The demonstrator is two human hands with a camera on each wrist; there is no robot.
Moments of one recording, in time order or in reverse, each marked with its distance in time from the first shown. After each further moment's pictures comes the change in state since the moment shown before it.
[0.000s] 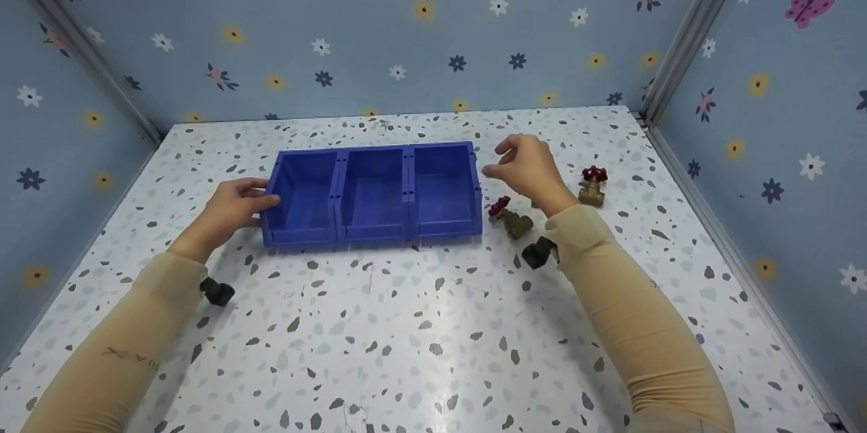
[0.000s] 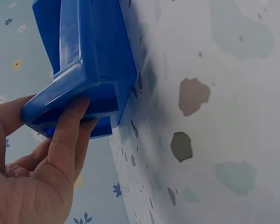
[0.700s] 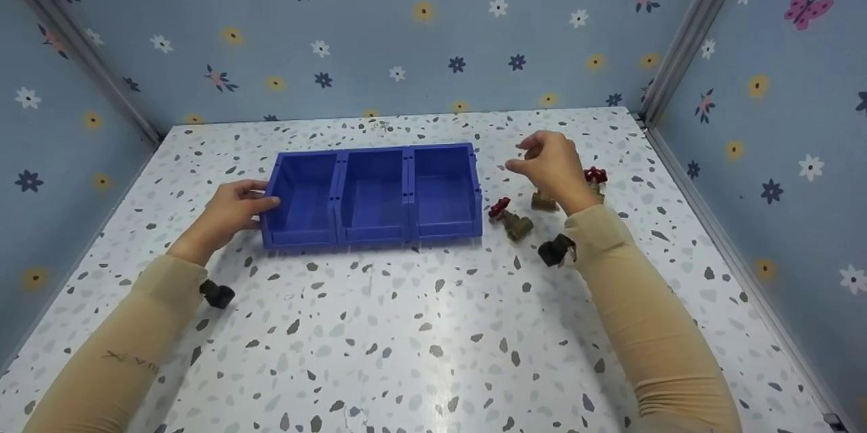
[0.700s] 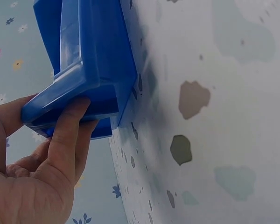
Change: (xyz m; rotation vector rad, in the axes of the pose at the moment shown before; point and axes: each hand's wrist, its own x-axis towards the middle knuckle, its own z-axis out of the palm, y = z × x) left_hand 0.001 0.000 -0.001 -0.009 0.000 -0.018; right_hand -0.002 0.022 -0.023 -0.022 0.065 0.038
